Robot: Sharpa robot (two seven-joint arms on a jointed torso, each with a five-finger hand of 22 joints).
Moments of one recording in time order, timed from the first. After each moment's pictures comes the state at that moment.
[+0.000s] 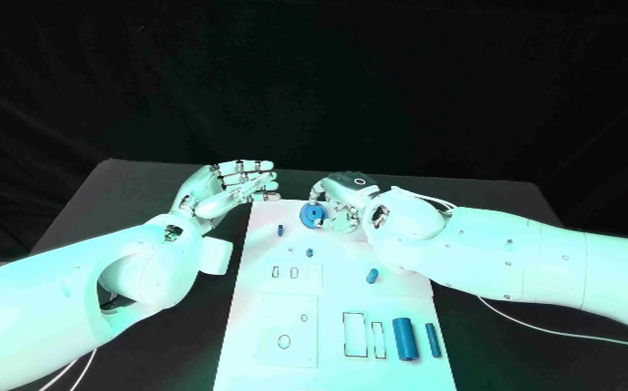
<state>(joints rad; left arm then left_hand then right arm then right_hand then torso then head) 1.18 -0.90 0.02 1.66 -0.08 -0.36 0.44 1.53 -0.11 0.35 0.20 0.05 0.77 0.20 0.30 0.17 0.95 0.20 0.08 0.07 0.88 0.16 0.26 0.22 0.17 0.86 0.25 0.37 0.14 1.29 -0.60 -0.14 1.41 -1.62 -0.43 -0.24 1.44 -0.20 0.38 0.25 0.19 0.93 0.15 0.27 0.45 1.47 0.06 1.49 1.31 1.46 -0.01 1.57 1.31 0.01 1.47 0.10 1.57 1.31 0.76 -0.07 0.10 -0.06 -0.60</state>
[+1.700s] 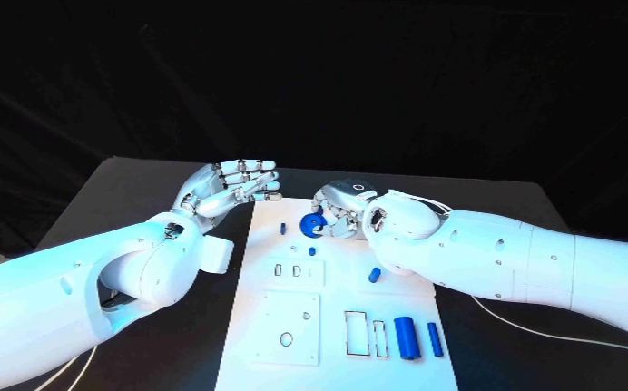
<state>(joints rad) 1.18 -0.91 0.02 1.67 -0.08 -0.36 0.43 1.52 -0.13 0.36 0.19 0.05 0.77 0.20 0.30 0.17 0.95 0.20 0.07 0.07 0.88 0.16 0.26 0.23 0.17 0.86 0.25 0.38 0.14 1.27 -0.56 -0.14 1.34 -1.59 -0.36 -0.23 1.31 -0.22 0.36 0.28 0.15 0.88 0.15 0.18 0.42 1.43 0.07 1.40 1.31 1.46 0.00 1.56 1.31 0.01 1.47 0.10 1.57 1.31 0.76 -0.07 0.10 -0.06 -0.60</state>
